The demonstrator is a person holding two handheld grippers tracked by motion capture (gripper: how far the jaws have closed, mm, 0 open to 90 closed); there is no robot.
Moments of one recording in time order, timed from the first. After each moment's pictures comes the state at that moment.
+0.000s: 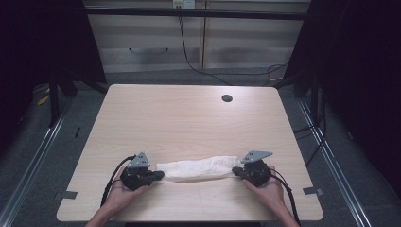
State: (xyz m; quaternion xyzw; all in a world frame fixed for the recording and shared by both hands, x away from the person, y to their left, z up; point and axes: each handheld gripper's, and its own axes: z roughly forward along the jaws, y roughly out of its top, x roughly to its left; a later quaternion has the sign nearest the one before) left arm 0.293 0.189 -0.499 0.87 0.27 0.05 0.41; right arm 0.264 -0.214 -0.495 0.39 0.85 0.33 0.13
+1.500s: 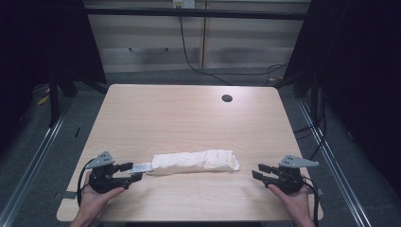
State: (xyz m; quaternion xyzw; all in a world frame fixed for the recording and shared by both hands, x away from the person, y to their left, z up) left arm 0.269 0.267 -0.474 0.79 0.38 0.07 0.49; right arm 0.217 -0.290 -0.472 0.45 0.75 0.46 0.14
